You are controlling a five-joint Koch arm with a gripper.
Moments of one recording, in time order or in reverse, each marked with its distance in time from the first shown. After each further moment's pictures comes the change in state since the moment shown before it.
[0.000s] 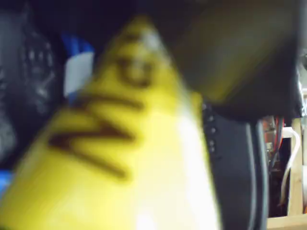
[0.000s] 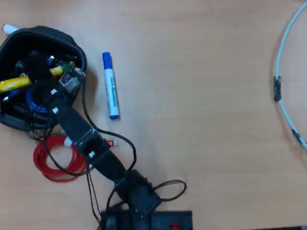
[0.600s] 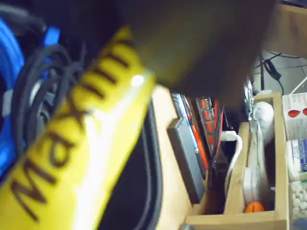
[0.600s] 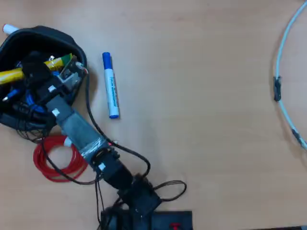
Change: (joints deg) arm 0.7 12.7 -3.4 11.8 0.1
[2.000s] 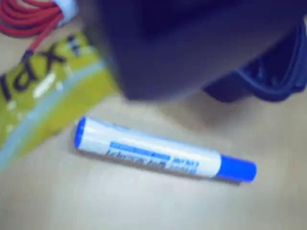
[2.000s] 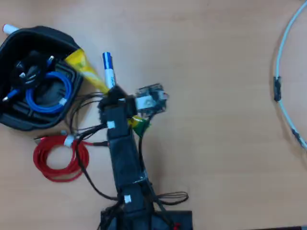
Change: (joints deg) arm 29.2 29.3 -0.1 67.9 29.7
